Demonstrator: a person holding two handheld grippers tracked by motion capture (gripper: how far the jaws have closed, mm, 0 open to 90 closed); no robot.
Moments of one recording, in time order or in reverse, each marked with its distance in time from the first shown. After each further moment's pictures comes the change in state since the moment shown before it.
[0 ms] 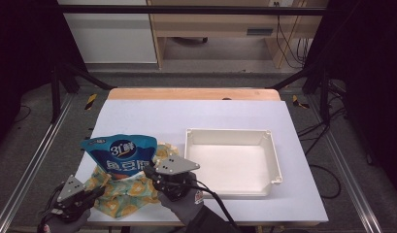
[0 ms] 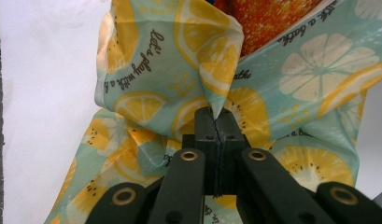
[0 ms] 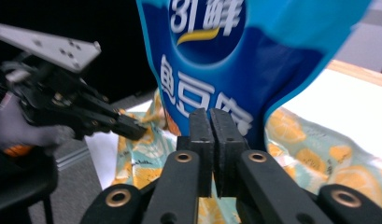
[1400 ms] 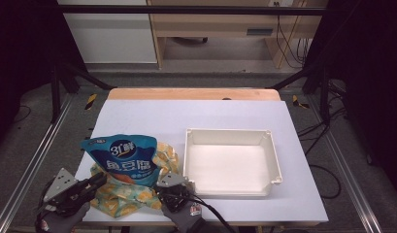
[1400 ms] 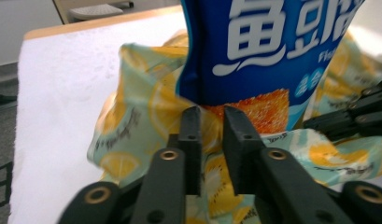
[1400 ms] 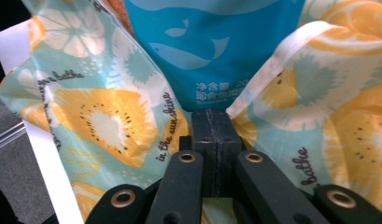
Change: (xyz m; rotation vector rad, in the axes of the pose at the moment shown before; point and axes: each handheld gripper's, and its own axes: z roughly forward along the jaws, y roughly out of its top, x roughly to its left) left arm -0.005 0.028 -0.012 -0.189 -0.019 0.013; right arm -0.013 -0.097 0.053 0.242 -0.088 0.078
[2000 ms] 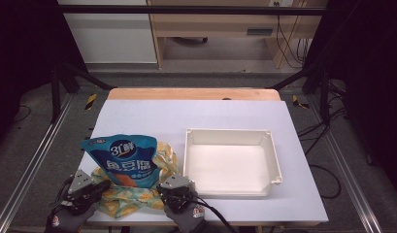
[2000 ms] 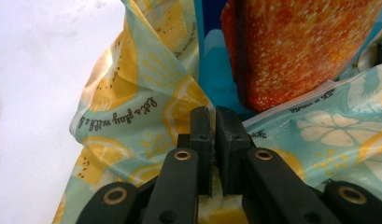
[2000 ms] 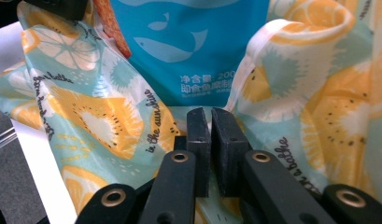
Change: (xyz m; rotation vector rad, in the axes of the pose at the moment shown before) left arm 0.005 -0.024 0.029 0.209 0.028 0.016; right arm -0.003 -0.007 -0.007 -0.024 -0.040 0.007
